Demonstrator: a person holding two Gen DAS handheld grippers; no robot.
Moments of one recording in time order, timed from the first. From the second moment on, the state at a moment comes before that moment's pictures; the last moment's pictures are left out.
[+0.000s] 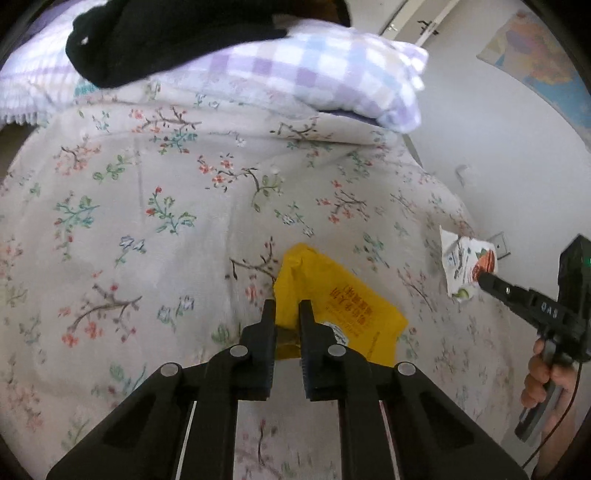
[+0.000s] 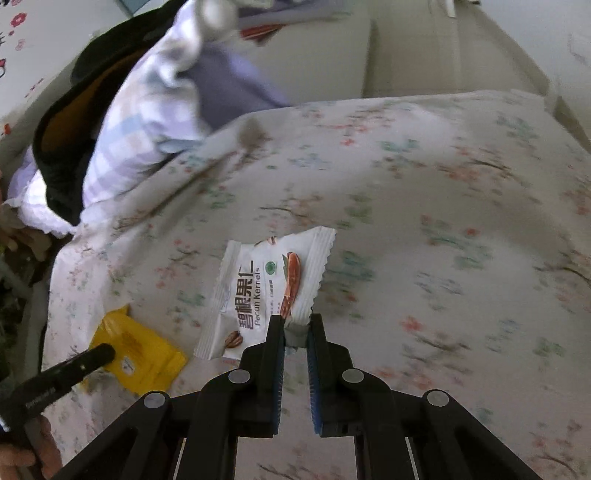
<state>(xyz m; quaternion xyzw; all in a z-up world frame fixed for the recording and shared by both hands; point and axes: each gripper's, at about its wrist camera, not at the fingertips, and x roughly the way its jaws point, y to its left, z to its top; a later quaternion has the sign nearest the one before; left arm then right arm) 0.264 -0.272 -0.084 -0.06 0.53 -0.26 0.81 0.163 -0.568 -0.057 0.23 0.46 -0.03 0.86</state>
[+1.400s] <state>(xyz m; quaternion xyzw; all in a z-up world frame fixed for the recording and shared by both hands) 0.104 0.151 -0.025 -0.15 0.44 0.01 0.88 0.149 -0.206 0.012 0.15 0.46 0.18 0.86</state>
